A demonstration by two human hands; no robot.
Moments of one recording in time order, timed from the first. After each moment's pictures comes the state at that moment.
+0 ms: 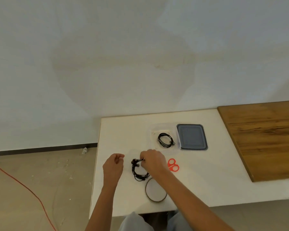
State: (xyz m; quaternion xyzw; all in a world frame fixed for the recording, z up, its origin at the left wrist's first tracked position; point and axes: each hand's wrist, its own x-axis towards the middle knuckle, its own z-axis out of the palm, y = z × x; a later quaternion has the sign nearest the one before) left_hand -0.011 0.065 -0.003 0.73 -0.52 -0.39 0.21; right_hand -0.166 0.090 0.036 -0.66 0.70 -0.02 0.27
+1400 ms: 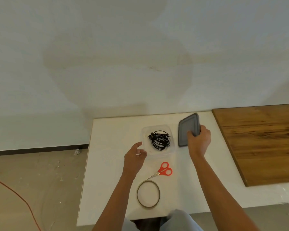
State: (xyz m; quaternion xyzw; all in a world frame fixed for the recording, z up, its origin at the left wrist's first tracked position) left_hand -0.100 0.060 0.002 0.63 -0.51 -0.55 0.22; right_hand -0.323 0.076 0.018 -0.23 0.85 -0.45 0.16
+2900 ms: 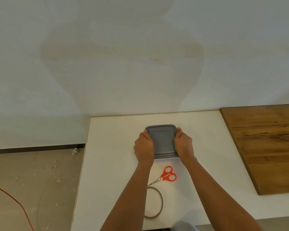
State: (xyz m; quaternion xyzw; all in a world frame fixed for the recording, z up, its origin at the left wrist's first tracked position) left_hand -0.168 0.011 -0.040 0.72 -0.55 -0.35 0.24; right_hand -0.296 0.036 -0.038 -0.30 0.85 -0.30 0.30
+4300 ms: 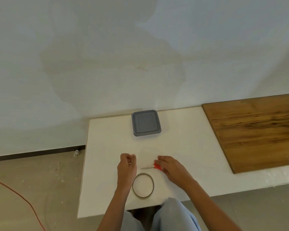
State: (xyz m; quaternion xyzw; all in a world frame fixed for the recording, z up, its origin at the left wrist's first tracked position) left_hand -0.091 0.116 0.020 0.67 -0.52 -0.47 0.23; right_hand -0.286 0.171 -0.038 -0.71 0.66 -0.07 0.26
